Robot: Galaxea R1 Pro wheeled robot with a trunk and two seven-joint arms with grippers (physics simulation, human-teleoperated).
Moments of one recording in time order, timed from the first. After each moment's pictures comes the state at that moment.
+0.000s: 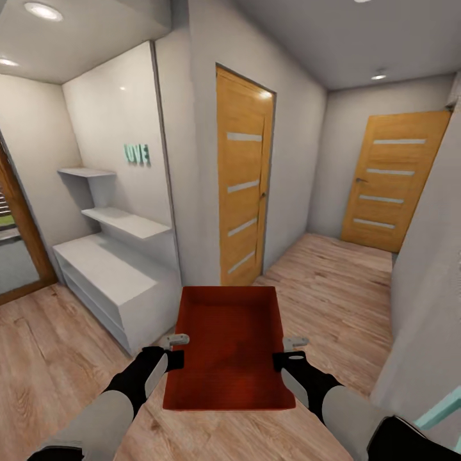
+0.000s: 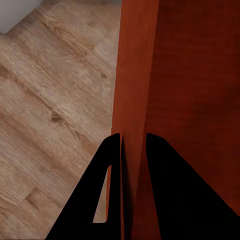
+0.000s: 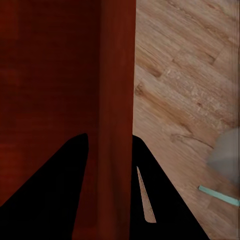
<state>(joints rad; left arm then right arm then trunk) -0.70 -0.07 -0.02 -0.47 0.14 0.48 0.11 -0.78 0.05 0.72 -0.26 -0.65 0.17 -0.32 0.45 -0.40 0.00</state>
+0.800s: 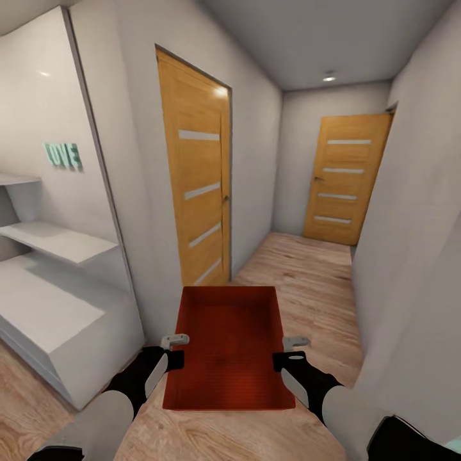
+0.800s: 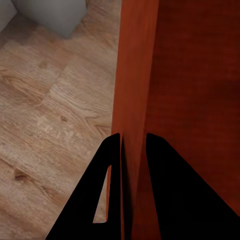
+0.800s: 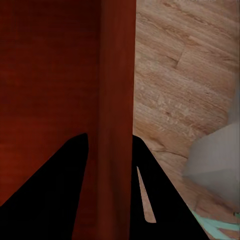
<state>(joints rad) -0.70 -0.07 -0.02 -0.47 0.14 0.48 0.11 -0.78 0.05 0.72 -0.26 -0.65 0.17 -0.32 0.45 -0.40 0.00</state>
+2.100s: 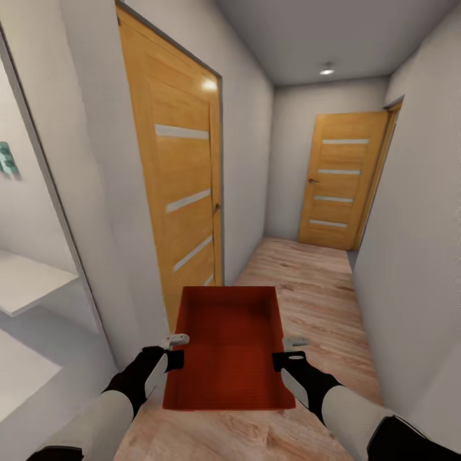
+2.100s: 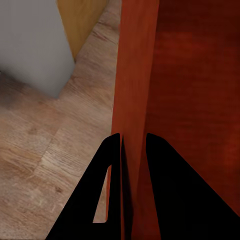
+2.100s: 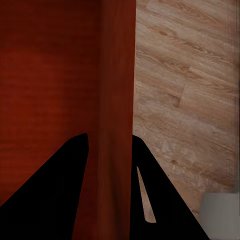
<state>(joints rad) -0.70 -0.07 -0.02 -0.47 0.14 0.48 0.11 -0.78 0.05 0.72 -0.26 -0.65 0.17 -0.33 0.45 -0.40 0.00</state>
